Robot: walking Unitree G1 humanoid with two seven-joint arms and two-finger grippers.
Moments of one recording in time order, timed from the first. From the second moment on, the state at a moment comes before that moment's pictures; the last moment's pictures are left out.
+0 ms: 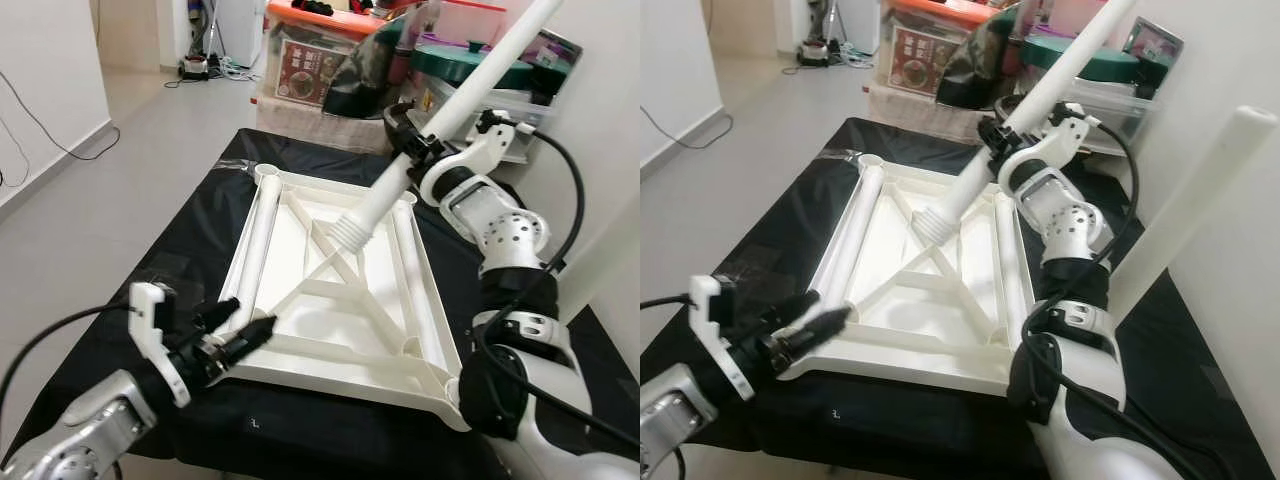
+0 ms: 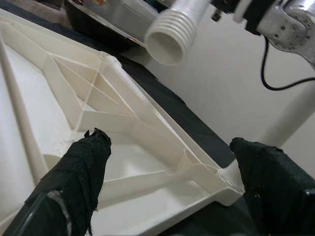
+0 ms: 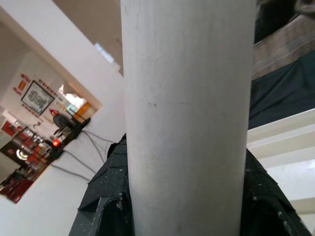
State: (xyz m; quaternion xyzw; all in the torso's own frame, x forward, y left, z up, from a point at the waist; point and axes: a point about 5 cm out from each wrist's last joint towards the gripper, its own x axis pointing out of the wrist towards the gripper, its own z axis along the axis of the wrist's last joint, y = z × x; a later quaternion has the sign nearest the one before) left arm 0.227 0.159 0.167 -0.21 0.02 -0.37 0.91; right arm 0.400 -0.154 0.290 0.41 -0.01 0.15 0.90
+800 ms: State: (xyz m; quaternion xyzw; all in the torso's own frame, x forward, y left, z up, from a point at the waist) left arm 0.243 0.167 0.175 -0.15 -0.01 -0.34 0.93; right arm 0.370 -0.102 0.291 0.35 -0.06 0.29 0.89
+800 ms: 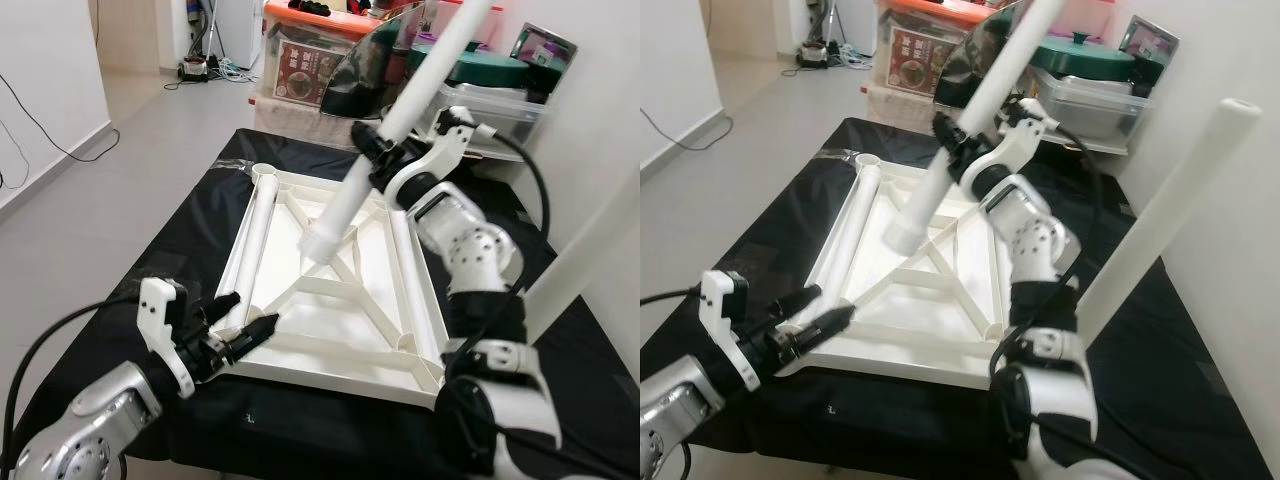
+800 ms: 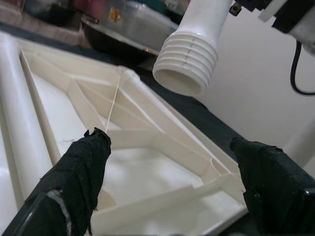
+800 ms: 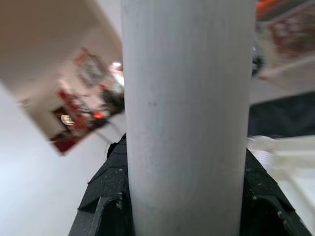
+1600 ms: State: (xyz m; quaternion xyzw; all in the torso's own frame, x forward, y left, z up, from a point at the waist) left arm 0.240 0.157 0.173 -0.15 0.00 -0.37 0.92; right arm 0.331 -0.071 0.283 0.30 -0.09 0.48 0.82
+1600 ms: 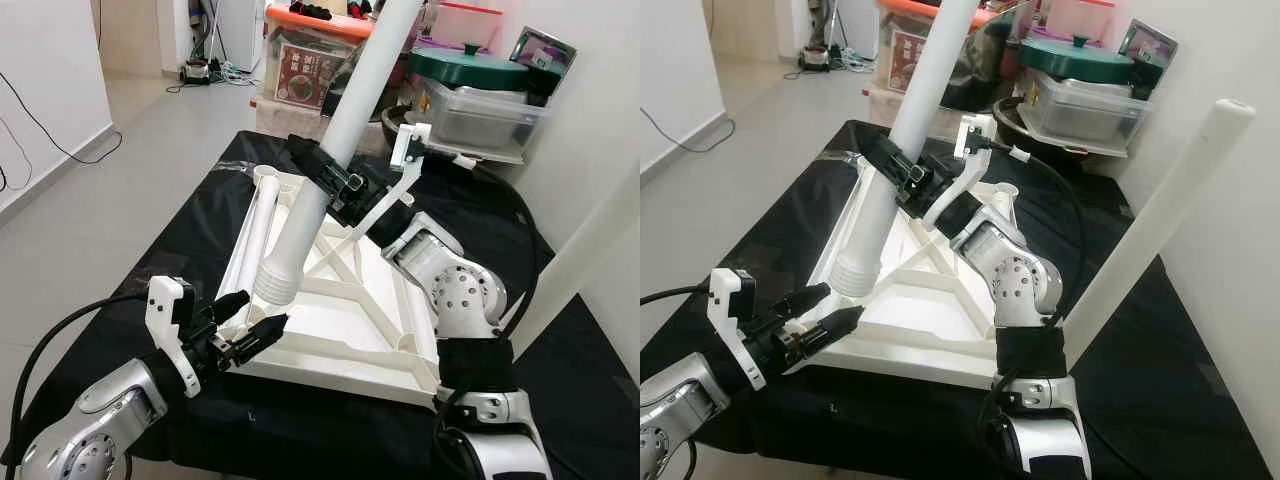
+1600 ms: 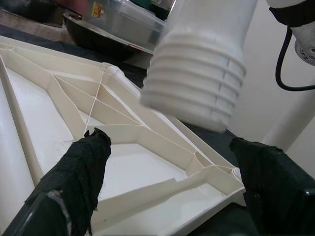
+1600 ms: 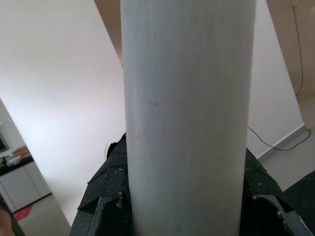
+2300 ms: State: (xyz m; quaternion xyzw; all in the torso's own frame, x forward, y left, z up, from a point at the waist) left arm 0.248 0.144 0.185 -0.12 -0.02 -0.41 0.90; right arm 0.314 -0.060 0.268 0.25 -0.08 0.53 0.80
